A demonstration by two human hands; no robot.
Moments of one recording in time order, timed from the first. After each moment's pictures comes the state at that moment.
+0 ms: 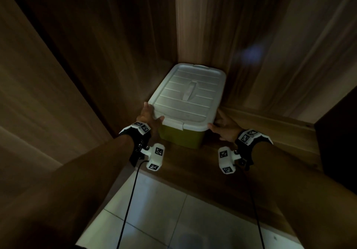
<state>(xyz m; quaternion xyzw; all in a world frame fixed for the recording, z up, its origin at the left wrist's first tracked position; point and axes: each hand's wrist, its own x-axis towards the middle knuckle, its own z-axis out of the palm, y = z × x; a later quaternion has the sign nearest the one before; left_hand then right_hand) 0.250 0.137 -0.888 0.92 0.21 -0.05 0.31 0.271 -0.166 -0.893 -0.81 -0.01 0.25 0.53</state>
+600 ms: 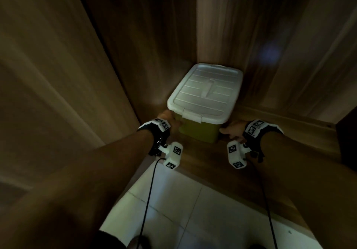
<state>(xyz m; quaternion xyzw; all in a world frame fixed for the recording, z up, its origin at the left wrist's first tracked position) 0.182 0.128 -0.847 0.95 0.16 -0.14 0.22 0.231 -0.131 -0.855 -0.87 0.06 0.37 0.31</state>
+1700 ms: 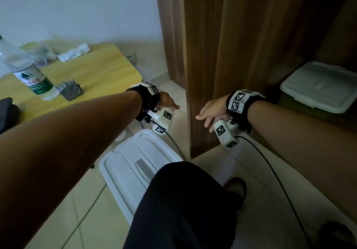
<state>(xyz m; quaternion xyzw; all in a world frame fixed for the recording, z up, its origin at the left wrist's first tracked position) -0.257 0.419 -0.697 0.84 0.35 -0.25 0.33 -0.132 0.244 -0.711 -0.80 -0.27 0.52 0.13</state>
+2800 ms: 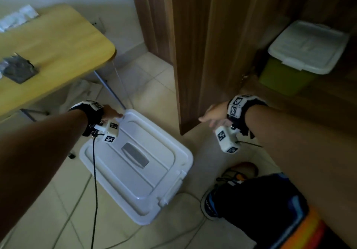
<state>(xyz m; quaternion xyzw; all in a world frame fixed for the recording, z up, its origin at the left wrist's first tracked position) -0.354 0.557 -0.860 0.82 0.45 -0.24 0.27 -0.161 0.191 -0.797 -0.84 -0.18 0.50 0.09</state>
